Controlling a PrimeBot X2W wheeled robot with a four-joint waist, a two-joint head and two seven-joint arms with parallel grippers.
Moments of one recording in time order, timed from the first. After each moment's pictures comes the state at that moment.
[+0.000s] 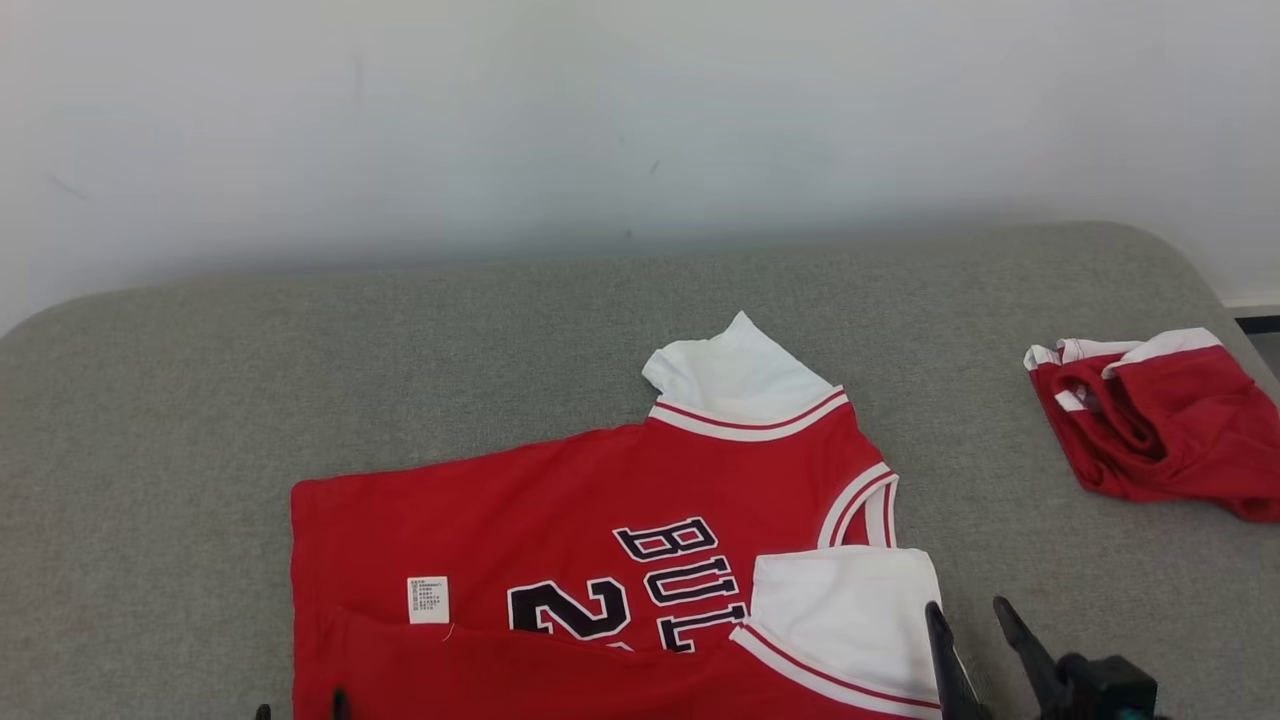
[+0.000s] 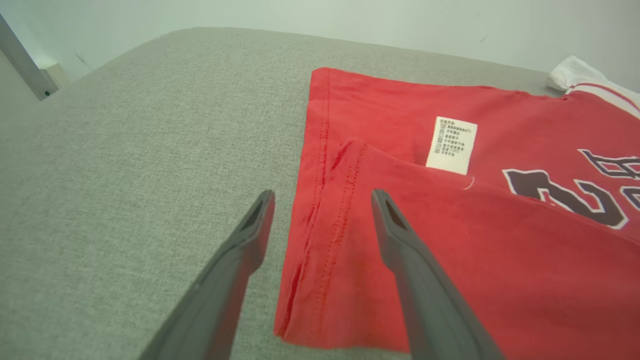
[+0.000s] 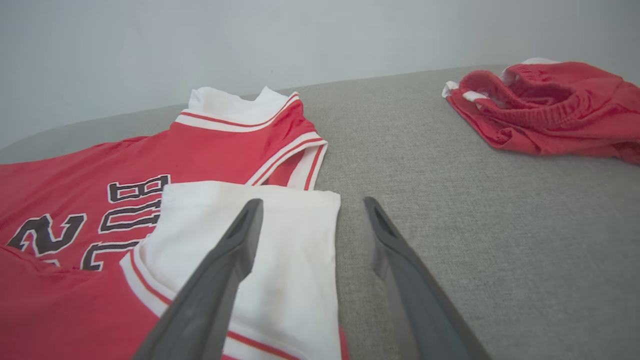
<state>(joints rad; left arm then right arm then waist) 0.04 0.05 0.04 0.44 -0.22 0.02 -0.26 0.00 -0.15 0.06 0.41 0.23 0.13 -0.26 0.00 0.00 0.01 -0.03</state>
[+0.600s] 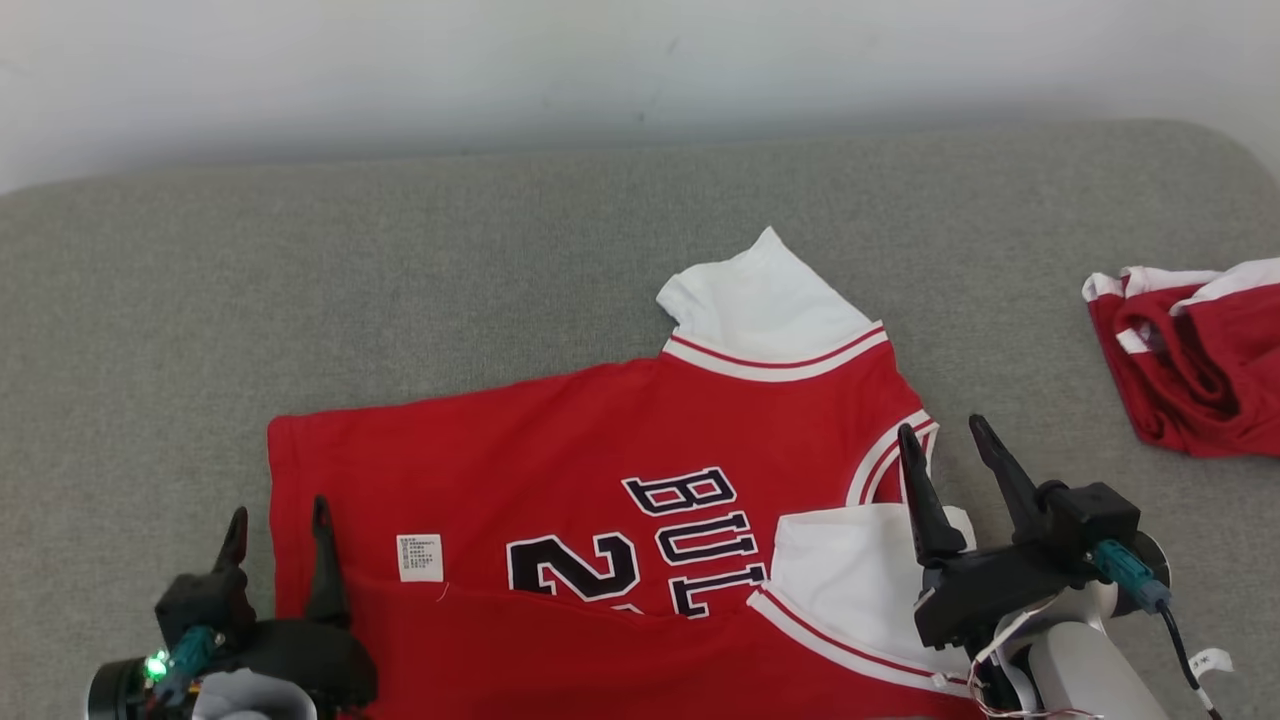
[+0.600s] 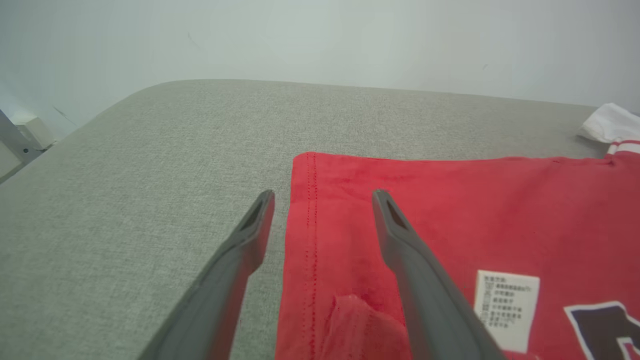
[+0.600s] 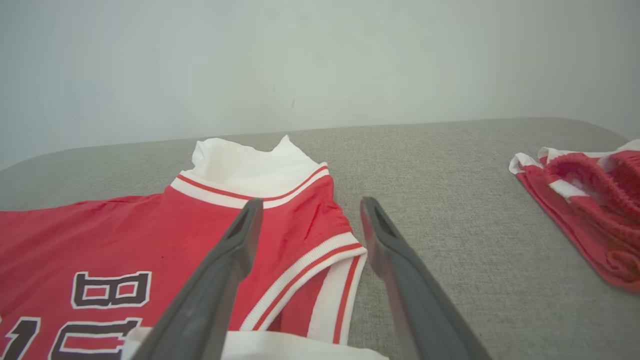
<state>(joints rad) -0.26 0.06 0.10 0.53 -0.12 -0.04 -0.26 -0.29 -0.16 0.09 0.47 0.22 0.13 -0.26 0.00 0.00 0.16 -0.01</state>
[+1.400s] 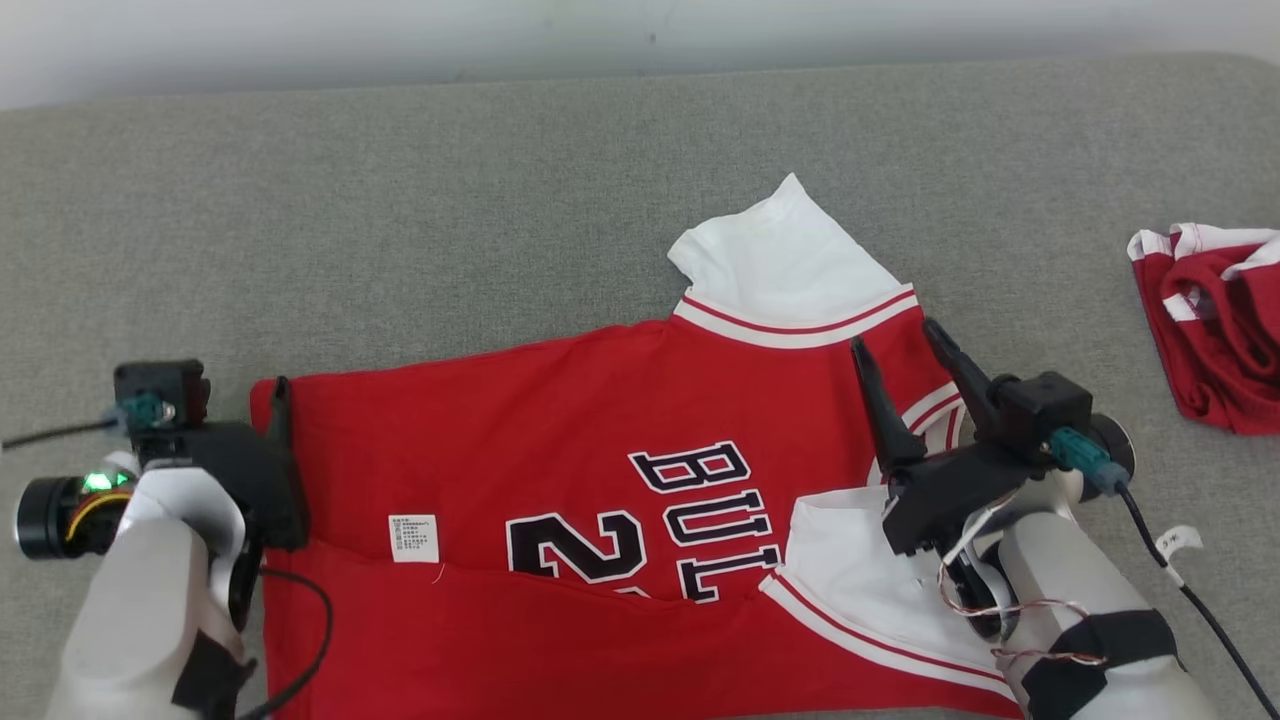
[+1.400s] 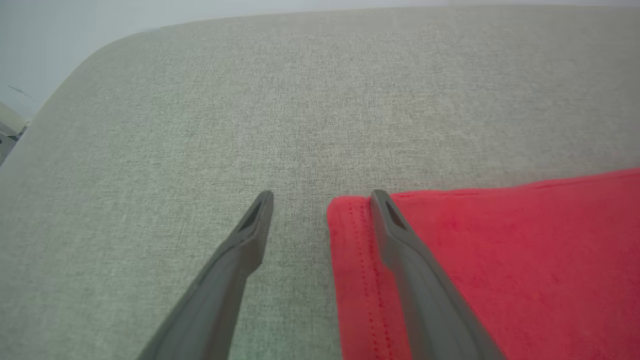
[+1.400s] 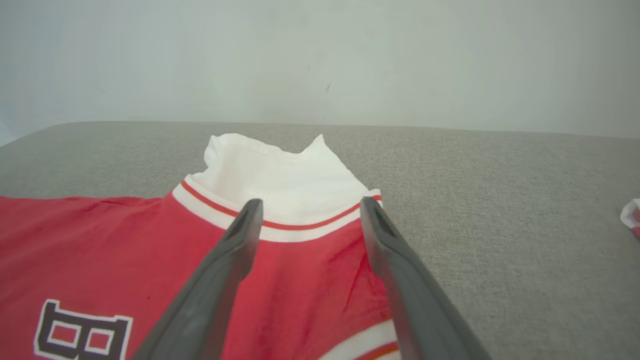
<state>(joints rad) -0.67 0.20 0.03 0.87 -0.13 -0.12 0.00 -0.53 -0.22 0.27 0.62 0.28 0.13 -0.26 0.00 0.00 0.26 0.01</state>
